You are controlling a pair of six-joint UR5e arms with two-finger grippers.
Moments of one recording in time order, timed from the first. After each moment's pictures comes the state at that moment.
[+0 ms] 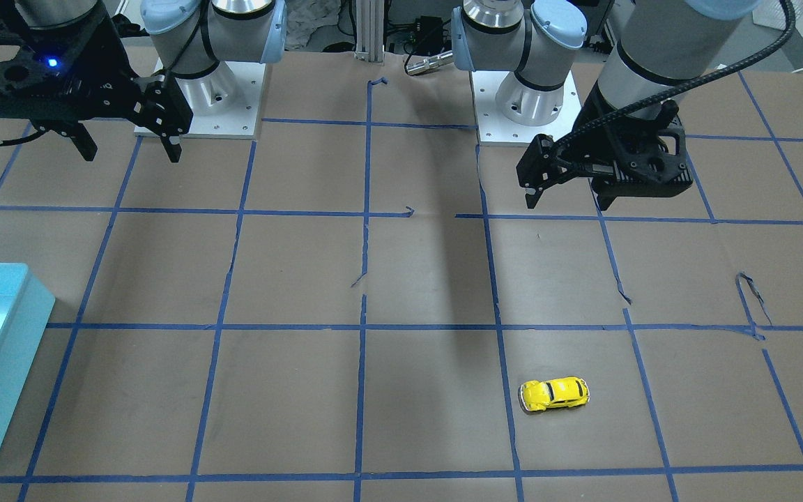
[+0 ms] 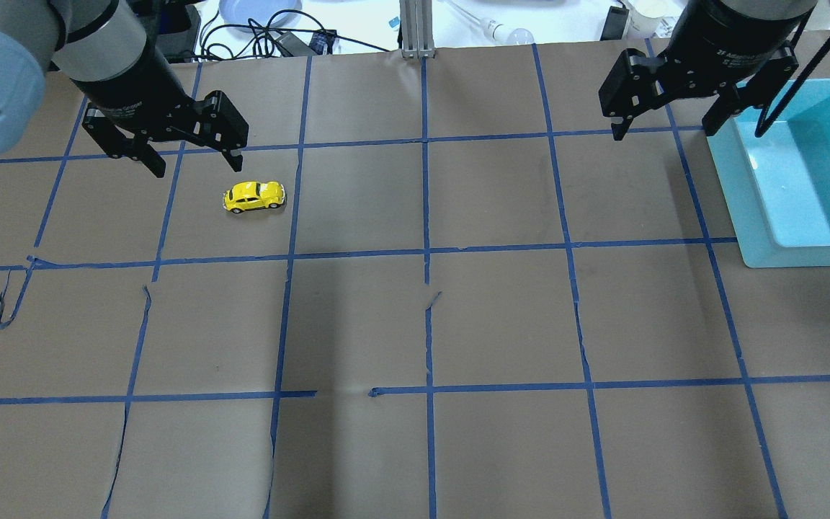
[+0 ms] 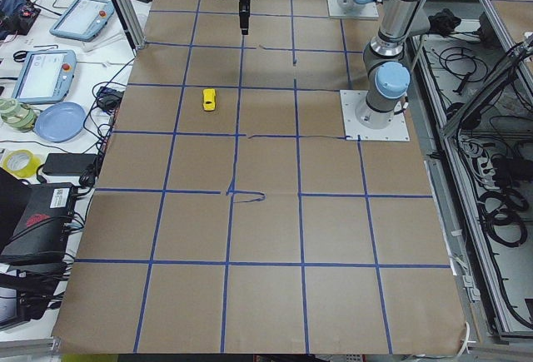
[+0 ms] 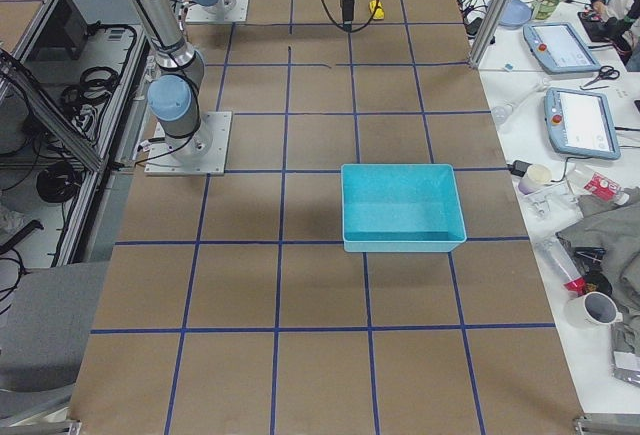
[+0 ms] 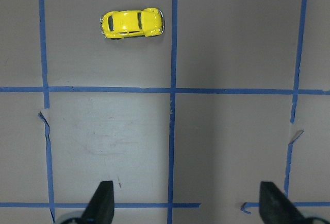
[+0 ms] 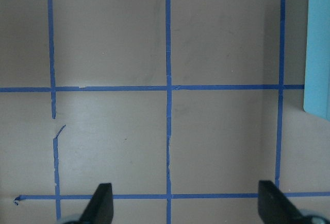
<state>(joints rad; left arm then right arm) -1.54 -1.61 -1.55 -1.55 1.54 0.00 1.55 -1.61 1.50 -1.54 -1.57 -0.02</state>
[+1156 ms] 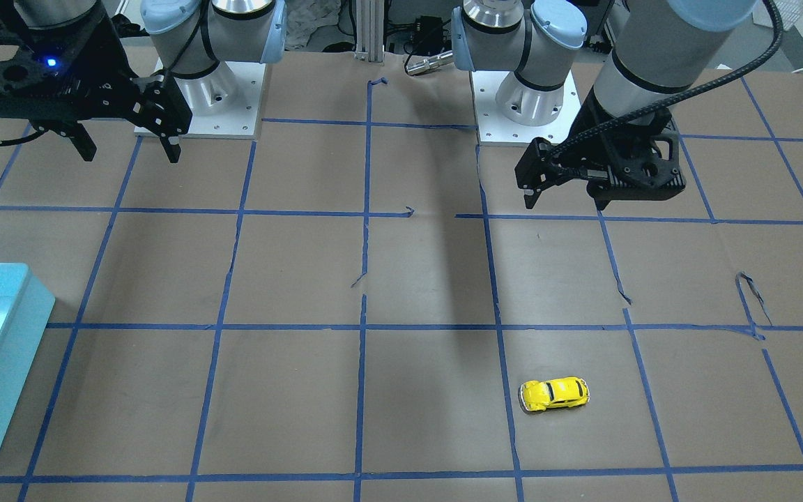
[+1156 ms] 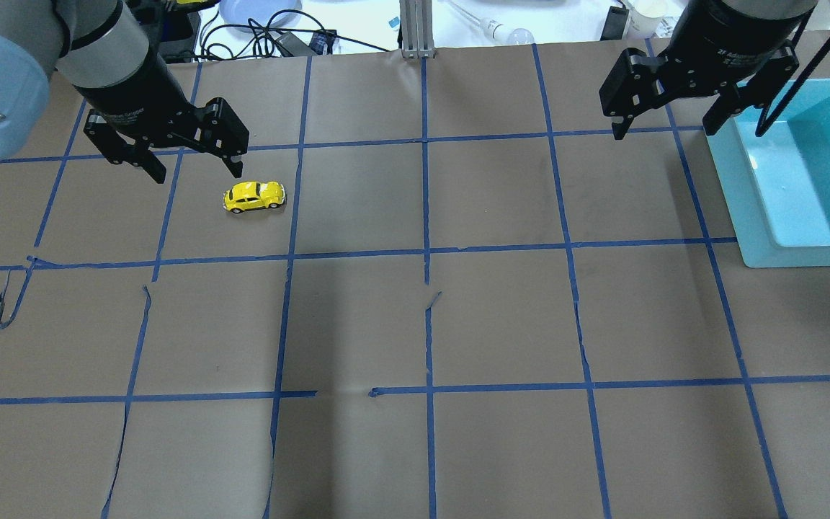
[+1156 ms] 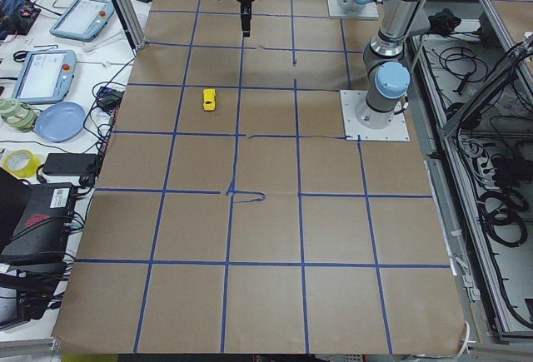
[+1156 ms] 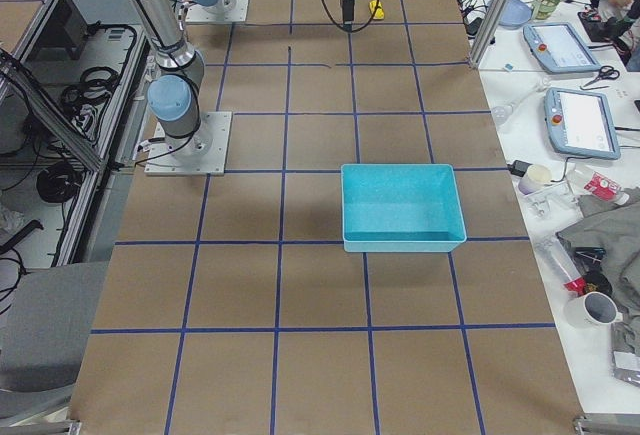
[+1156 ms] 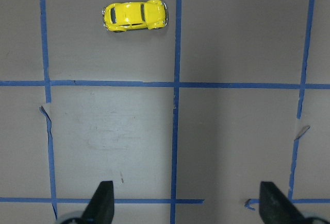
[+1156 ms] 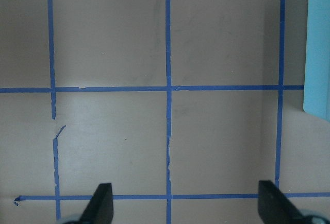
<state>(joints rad) -1.54 -1.61 -1.57 -1.55 1.55 0.00 1.55 -1.61 1.50 -1.55 -1.57 -0.02</state>
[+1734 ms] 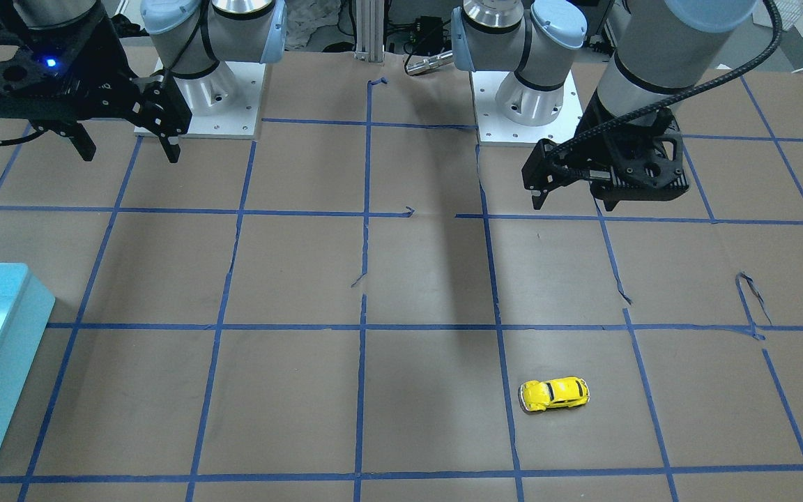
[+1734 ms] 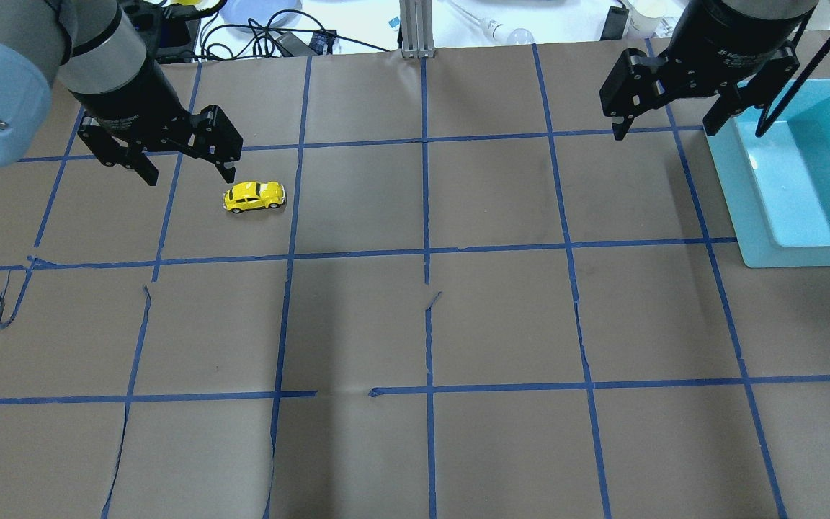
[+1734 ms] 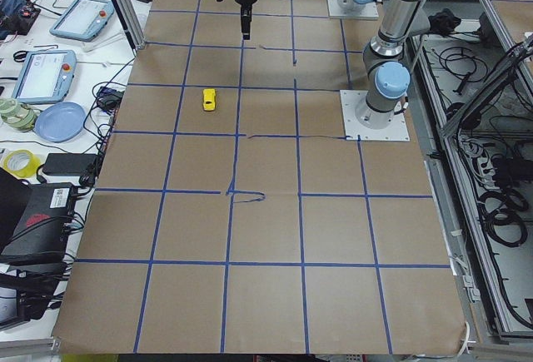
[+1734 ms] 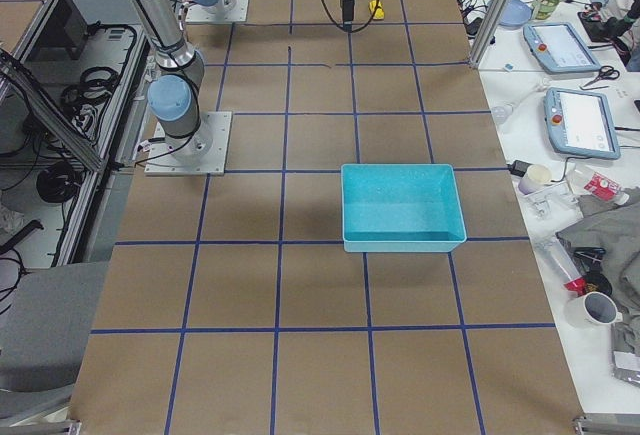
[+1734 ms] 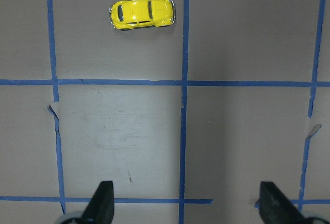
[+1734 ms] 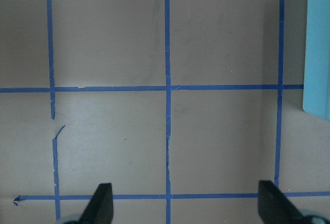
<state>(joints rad) -1.53 -1.61 -1.58 -1.54 1.58 0.04 1.55 -1.61 1.50 -1.54 -1.57 -0.02</state>
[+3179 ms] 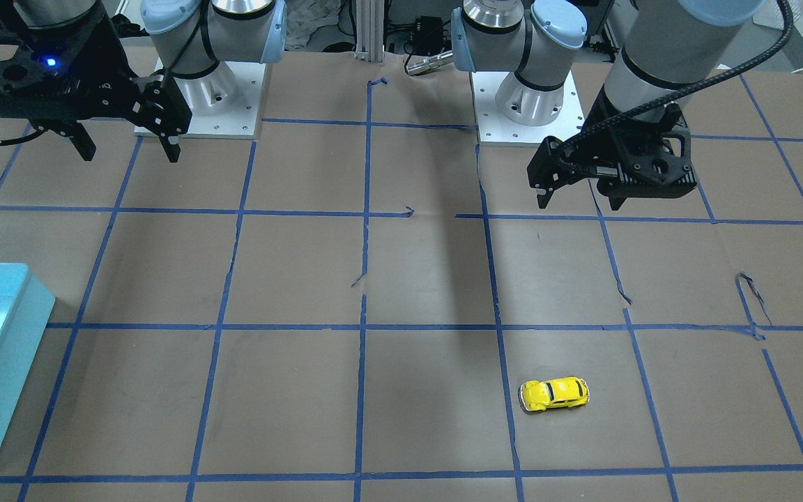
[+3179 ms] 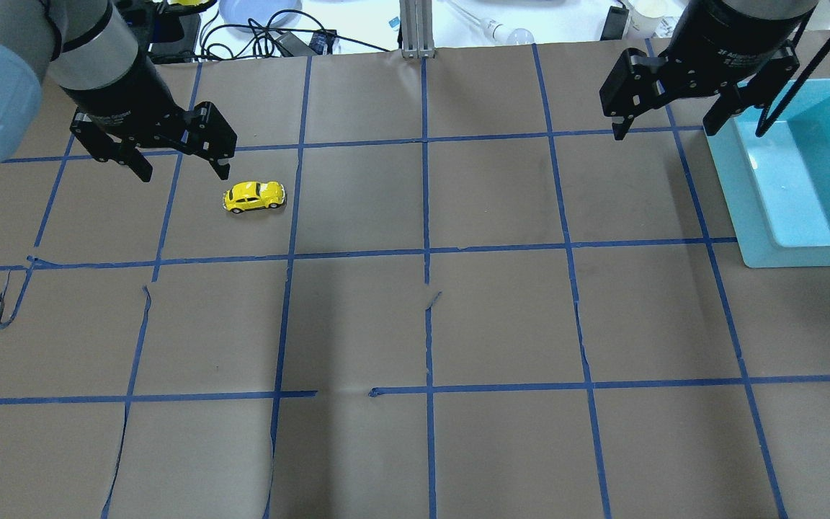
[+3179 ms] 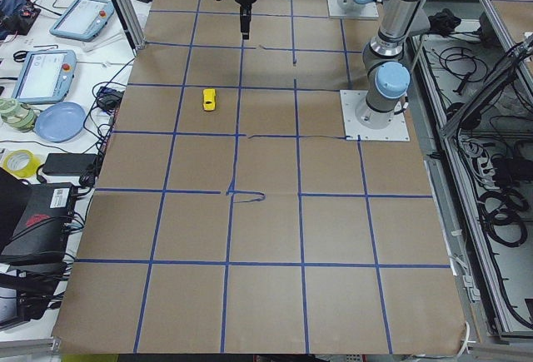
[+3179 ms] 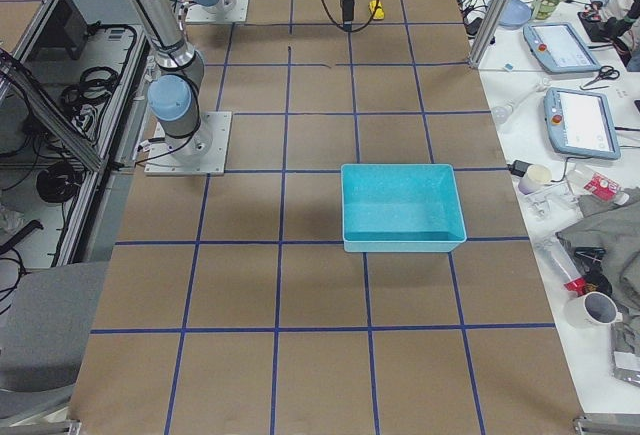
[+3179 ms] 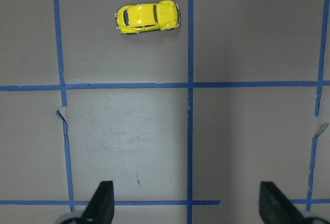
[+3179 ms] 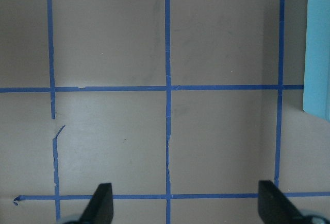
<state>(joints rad) -1.53 -1.60 -1.57 -1.54 1.58 0.05 1.55 -1.61 1.50 -1.54 -1.57 -0.02</state>
